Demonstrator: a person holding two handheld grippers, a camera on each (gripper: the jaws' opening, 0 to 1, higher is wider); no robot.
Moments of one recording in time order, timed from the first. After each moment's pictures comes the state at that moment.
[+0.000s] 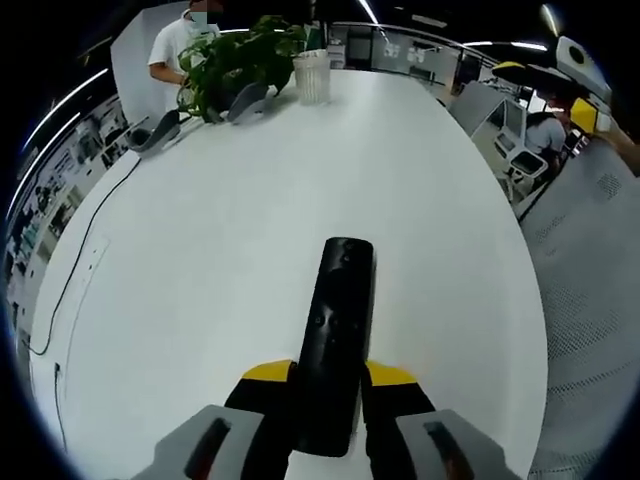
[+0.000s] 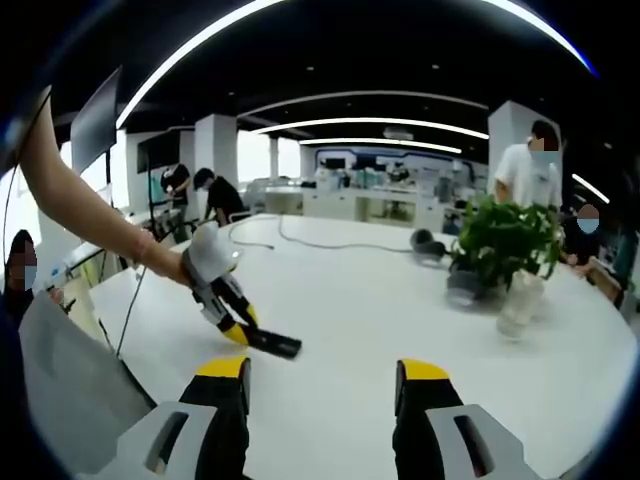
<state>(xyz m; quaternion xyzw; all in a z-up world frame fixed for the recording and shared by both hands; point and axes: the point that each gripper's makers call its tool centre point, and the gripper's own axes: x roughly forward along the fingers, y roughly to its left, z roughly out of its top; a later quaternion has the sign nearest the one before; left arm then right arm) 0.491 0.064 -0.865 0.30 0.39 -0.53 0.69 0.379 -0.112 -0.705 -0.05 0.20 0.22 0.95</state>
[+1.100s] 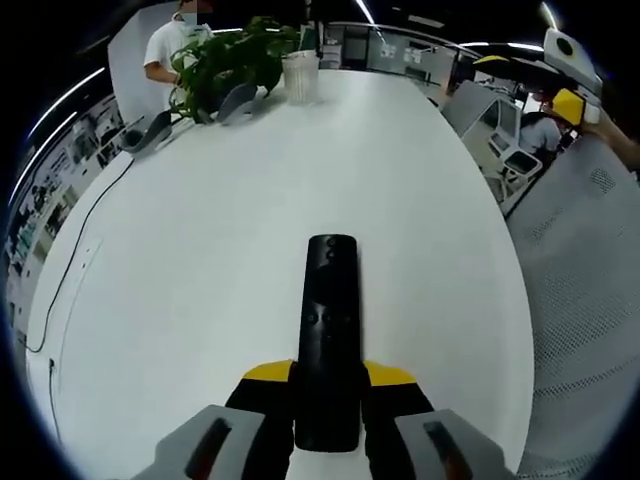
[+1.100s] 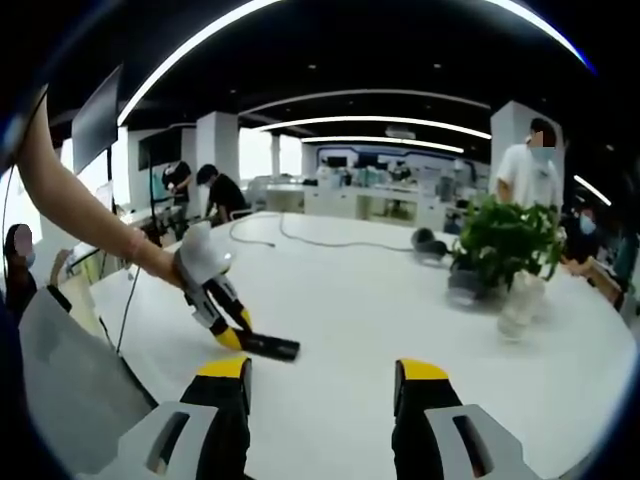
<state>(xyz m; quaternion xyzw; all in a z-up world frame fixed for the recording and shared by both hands) 0.472 0.062 -0.864 0.29 0.39 -0.54 0.69 0.379 -0.112 -0.706 -0.06 0.21 0.22 0.95</state>
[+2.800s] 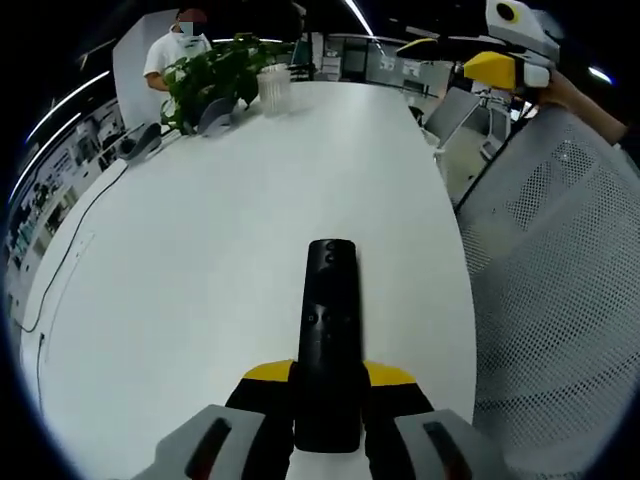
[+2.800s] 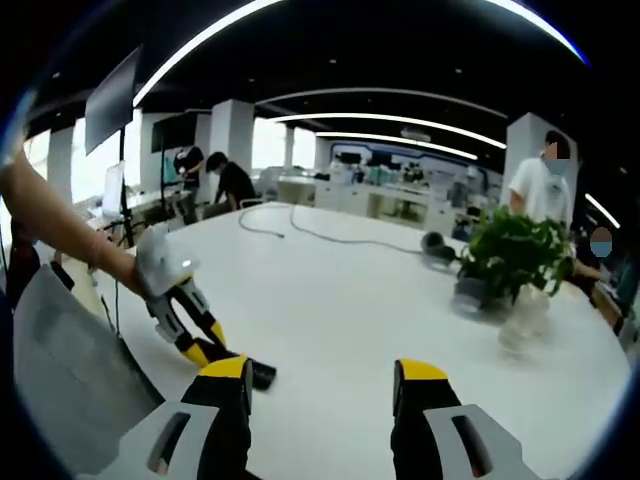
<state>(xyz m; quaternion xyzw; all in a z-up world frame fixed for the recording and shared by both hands) 0.389 0.061 -0.863 0.27 0.37 -0.55 0.70 0.375 -0.104 -0.709 -0.10 0.21 0.24 0.94</state>
